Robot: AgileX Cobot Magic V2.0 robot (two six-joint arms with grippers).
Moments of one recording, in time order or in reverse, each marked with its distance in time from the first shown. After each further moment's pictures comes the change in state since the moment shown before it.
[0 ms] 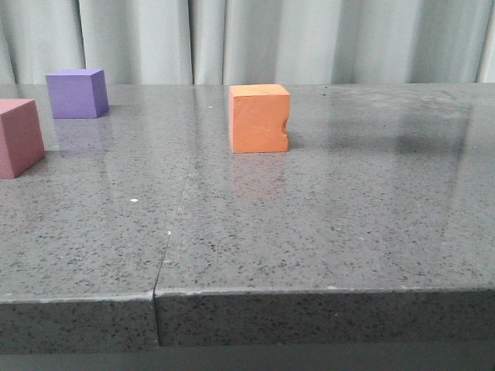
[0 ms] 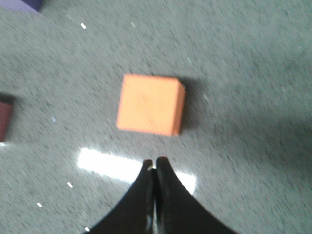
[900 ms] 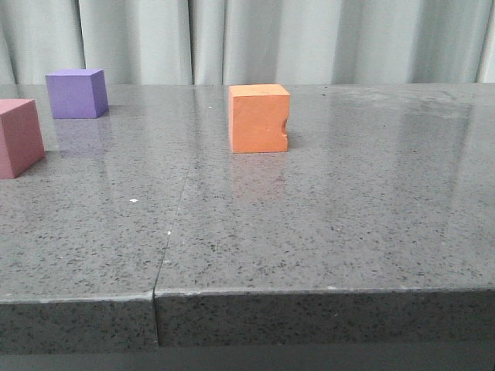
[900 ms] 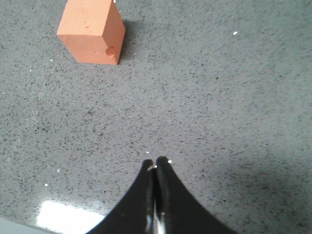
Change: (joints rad) left arm 0.000 0.000 0.000 -0.076 -0.075 0.000; right arm 0.000 -0.814 0.998 -0.164 -0.455 -0.001
